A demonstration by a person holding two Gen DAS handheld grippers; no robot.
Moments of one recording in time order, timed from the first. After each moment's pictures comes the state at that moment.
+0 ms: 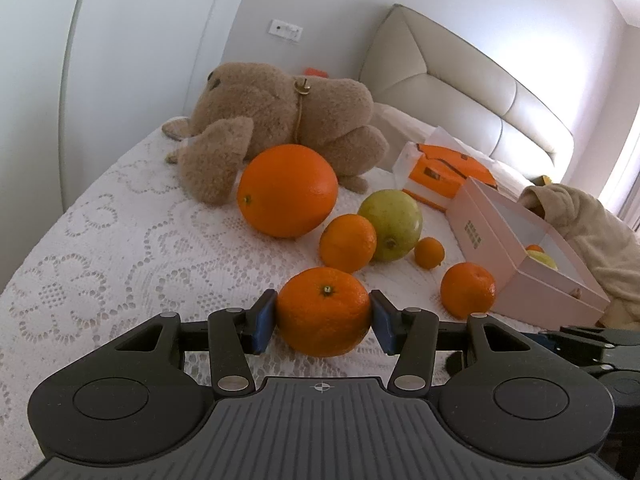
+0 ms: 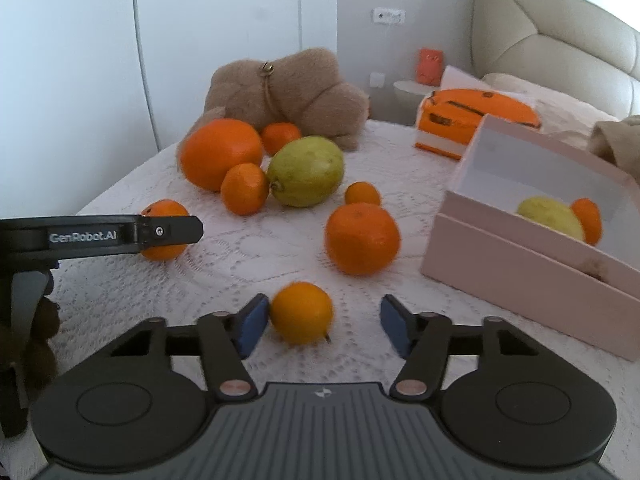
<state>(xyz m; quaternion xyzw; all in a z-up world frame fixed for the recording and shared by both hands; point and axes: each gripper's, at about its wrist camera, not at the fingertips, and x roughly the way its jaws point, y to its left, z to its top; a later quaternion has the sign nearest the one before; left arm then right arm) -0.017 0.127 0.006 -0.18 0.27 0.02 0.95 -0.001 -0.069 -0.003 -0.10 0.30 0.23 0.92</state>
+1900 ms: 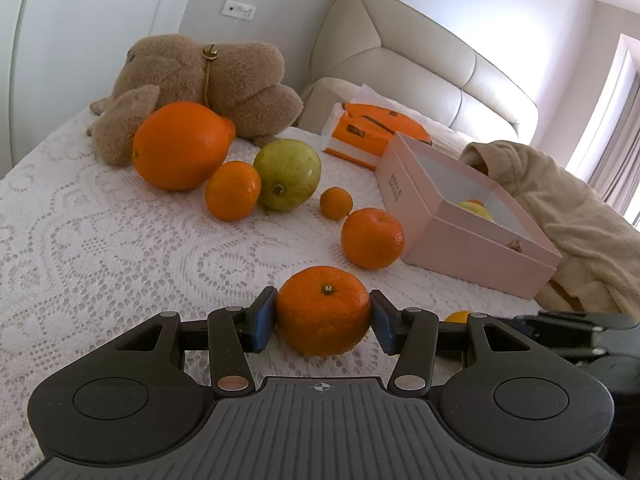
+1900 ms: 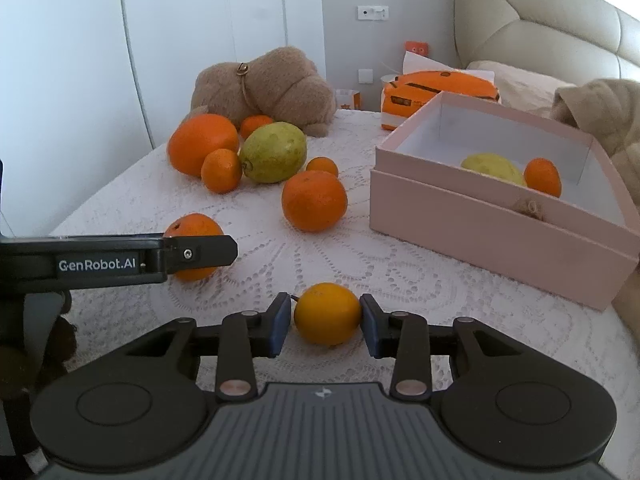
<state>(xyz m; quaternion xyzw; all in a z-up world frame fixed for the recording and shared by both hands) -0.021 0.060 0.003 -0.16 0.29 -0.04 0.94 -0.031 -0.125 -0.003 -0.07 0.30 0.23 0.92</state>
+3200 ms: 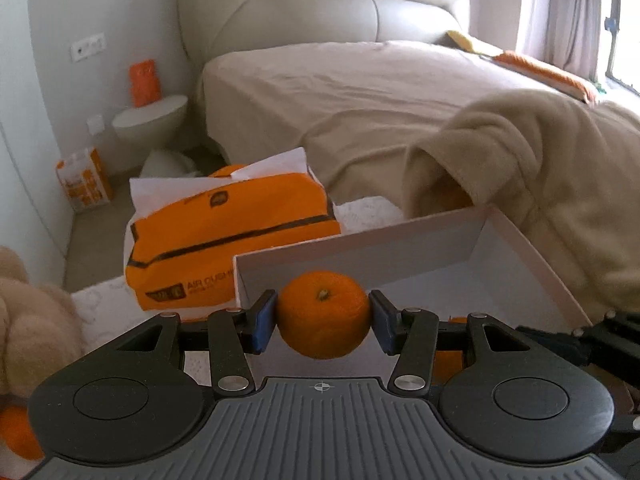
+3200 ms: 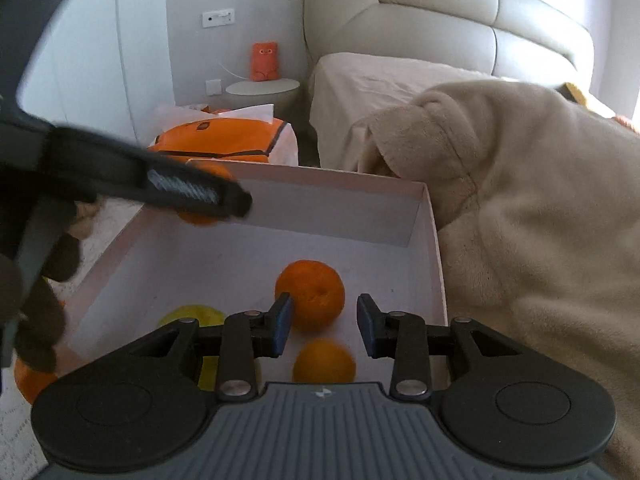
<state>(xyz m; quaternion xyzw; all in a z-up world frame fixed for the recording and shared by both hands) 0.247 -0.081 0.061 0.07 0.36 -0.13 0.92 0.128 -0.202 0.036 -0.04 0.30 0.03 0.95</state>
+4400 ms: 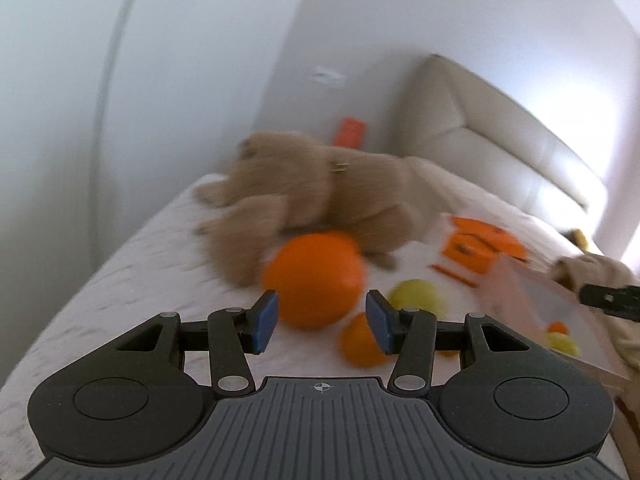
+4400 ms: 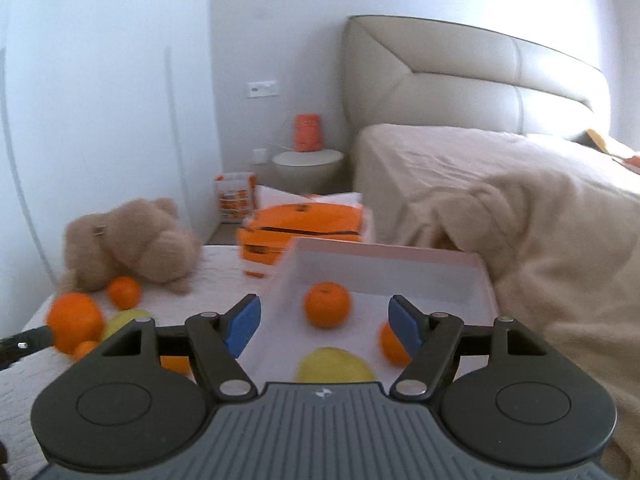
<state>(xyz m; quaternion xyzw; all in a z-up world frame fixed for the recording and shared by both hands) 0.003 0.141 0.036 -0.20 0.21 0.10 0.95 0.052 -0.152 0.081 -0.03 0.20 0.10 0.97</state>
